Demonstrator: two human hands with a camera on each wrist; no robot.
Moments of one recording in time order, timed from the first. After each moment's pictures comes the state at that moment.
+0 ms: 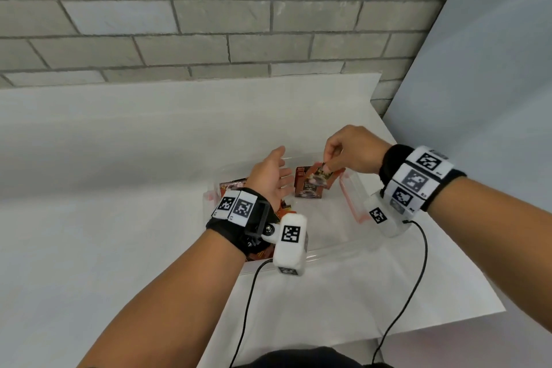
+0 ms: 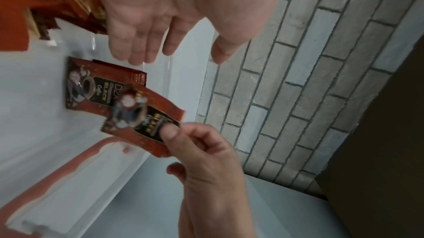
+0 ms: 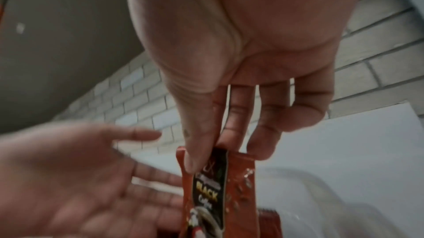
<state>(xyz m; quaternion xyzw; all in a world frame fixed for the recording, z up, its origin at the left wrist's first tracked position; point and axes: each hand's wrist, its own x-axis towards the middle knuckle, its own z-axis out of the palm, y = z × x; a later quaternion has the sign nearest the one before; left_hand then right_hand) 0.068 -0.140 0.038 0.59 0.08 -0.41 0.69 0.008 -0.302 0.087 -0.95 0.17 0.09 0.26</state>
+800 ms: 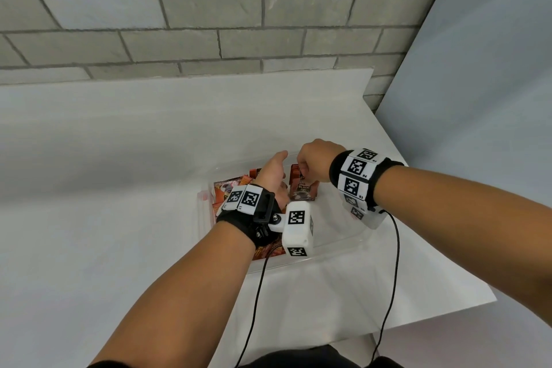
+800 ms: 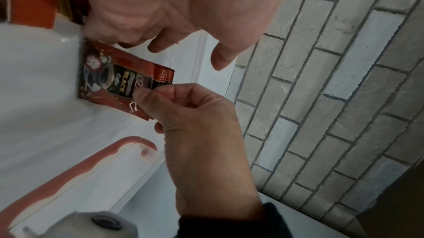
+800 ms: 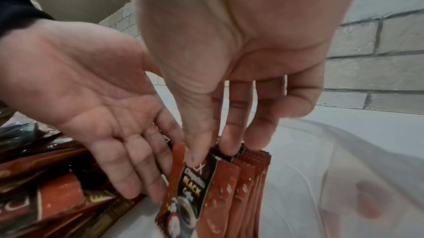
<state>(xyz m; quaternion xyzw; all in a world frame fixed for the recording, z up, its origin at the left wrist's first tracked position) 0.070 -0.159 0.031 0.53 0.18 -0.50 0.66 0.042 -0.270 0.050 -0.97 0.13 0.21 0.04</state>
